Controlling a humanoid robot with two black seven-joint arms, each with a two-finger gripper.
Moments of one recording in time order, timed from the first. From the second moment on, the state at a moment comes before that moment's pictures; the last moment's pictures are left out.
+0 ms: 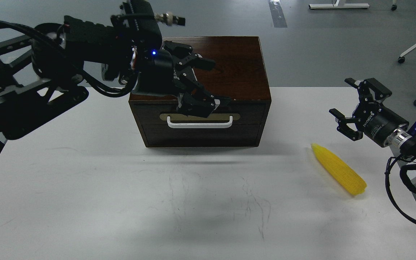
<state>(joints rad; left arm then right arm) -1.27 0.53 -0.39 -1.43 2.08 -0.49 -0.49 0.77 -0.73 0.15 0.89 0.01 0.46 0.49</state>
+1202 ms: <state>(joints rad) -1.38 0.38 0.01 -1.27 2.18 -0.49 -0.49 0.77 -0.74 0.15 0.89 0.01 0.45 0.49</state>
